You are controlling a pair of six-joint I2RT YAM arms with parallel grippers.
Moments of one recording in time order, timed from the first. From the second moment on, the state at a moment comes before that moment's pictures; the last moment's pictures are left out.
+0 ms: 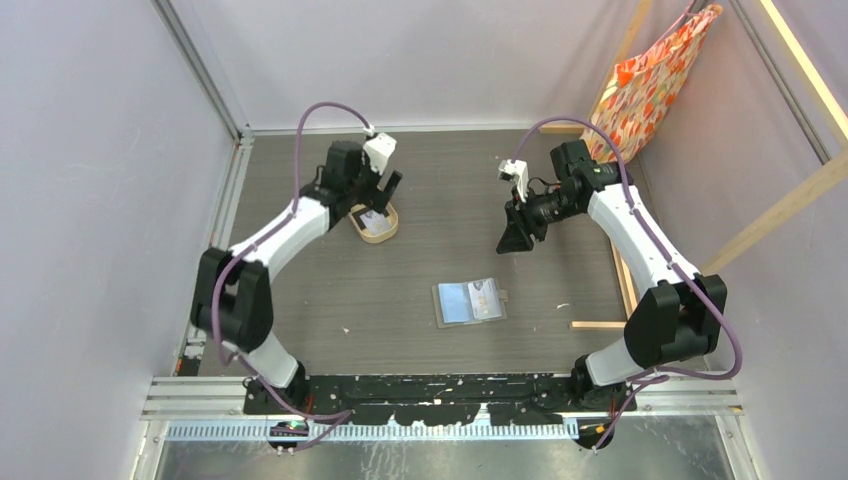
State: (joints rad) left arm -0.40 1.57 1.15 -0.12 -0.06 0.28; right arm 0.19 1.49 1.35 -1.08 -0.87 -0.66
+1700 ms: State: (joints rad) left arm -0.32 2.10 1.61 -0.37 -0.17 0.85; right arm 0.11 1.71 1.34 -1.18 -0.85 -0.79
